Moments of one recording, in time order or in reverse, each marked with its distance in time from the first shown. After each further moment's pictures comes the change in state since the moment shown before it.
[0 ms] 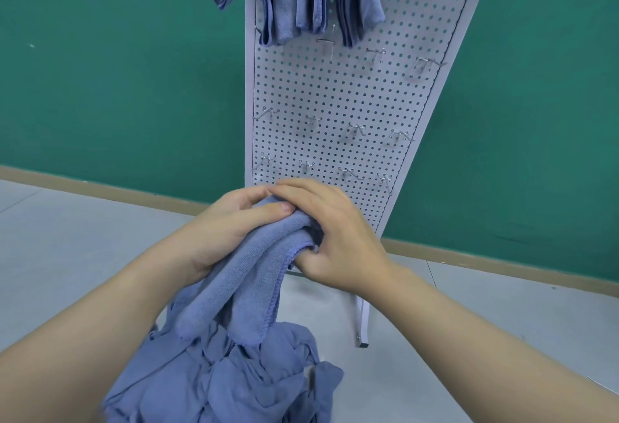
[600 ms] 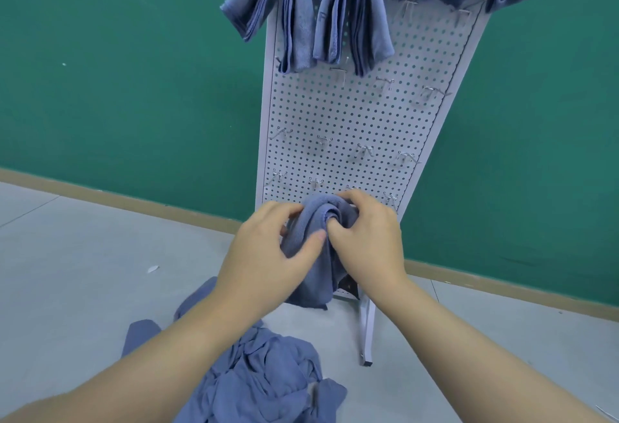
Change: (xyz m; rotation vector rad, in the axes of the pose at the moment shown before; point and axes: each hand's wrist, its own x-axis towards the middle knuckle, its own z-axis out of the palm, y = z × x) left_hand -0.009 -0.023 0.033 0.688 0.489 0.414; right_hand 0.012 -0.008 -0.011 -0.057 0.180 0.643
